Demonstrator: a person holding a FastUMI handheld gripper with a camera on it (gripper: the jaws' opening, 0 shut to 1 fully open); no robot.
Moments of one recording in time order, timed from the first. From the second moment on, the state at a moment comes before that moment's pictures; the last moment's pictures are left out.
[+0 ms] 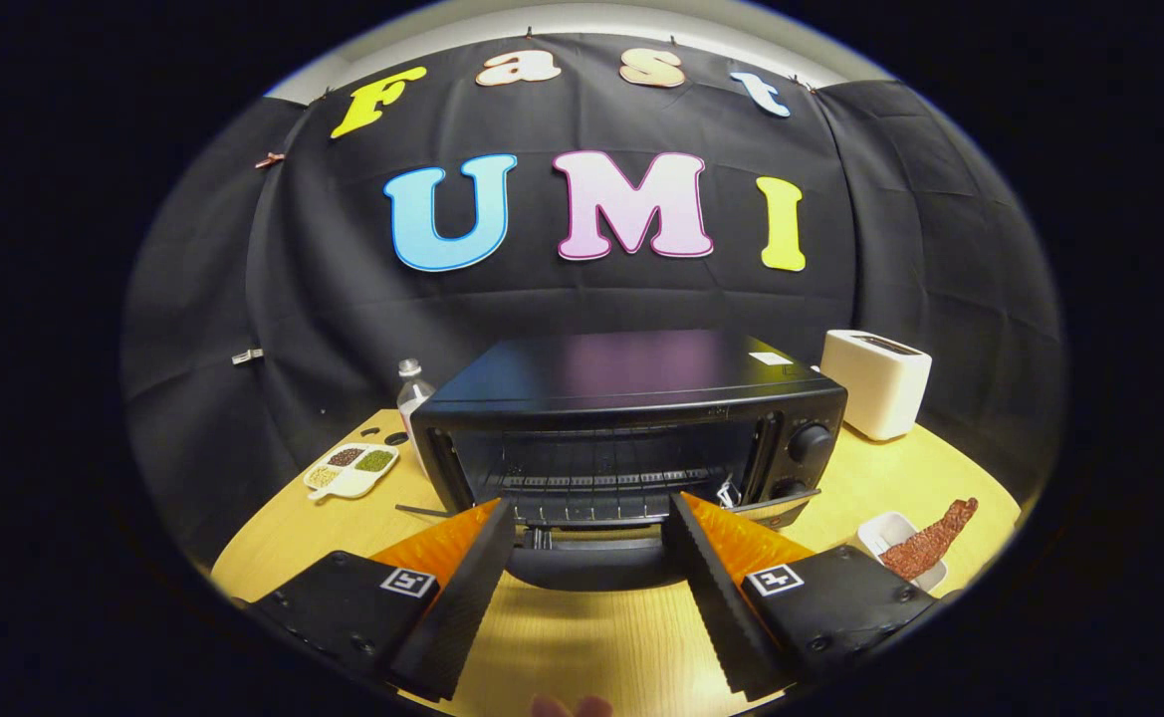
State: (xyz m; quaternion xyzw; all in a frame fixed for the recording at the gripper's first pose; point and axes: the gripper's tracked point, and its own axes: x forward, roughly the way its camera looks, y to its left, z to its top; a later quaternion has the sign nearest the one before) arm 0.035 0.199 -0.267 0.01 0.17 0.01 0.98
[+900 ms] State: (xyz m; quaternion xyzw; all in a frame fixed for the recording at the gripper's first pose) arm -0.046 0.199 -0.374 -0.02 0.33 0.02 0.94
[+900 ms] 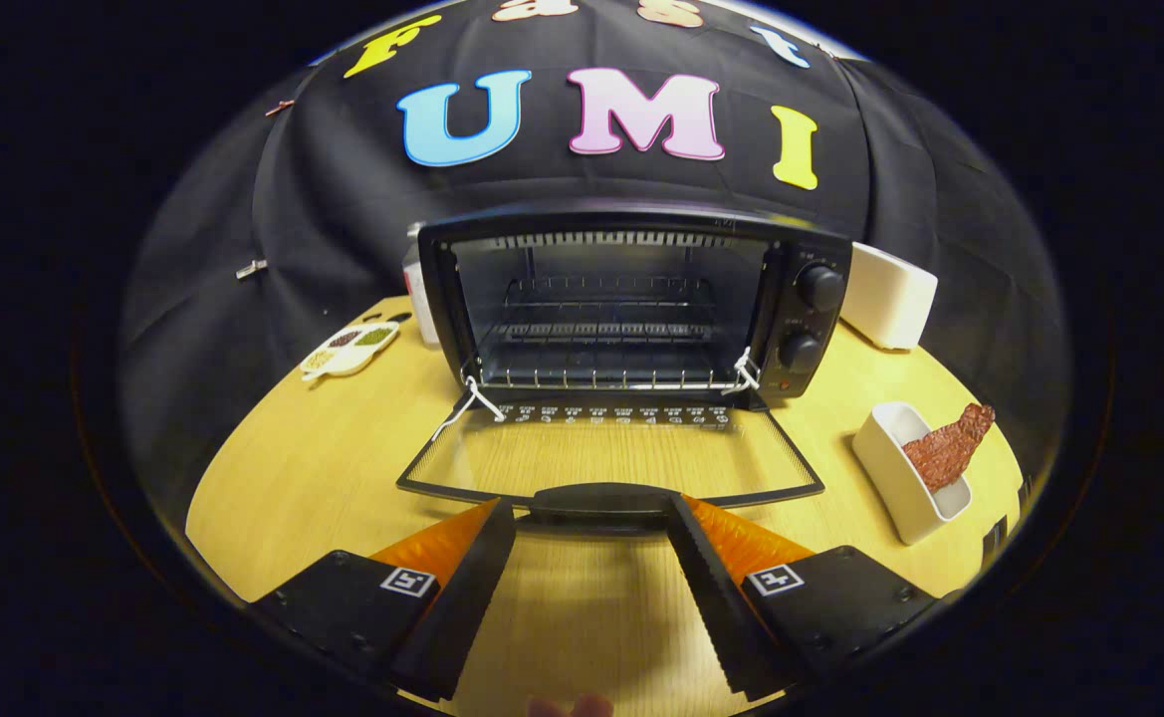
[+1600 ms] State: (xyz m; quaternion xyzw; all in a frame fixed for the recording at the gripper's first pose) arm -0.069 0.048 -0.265 -0.03 0.33 0.03 0.94
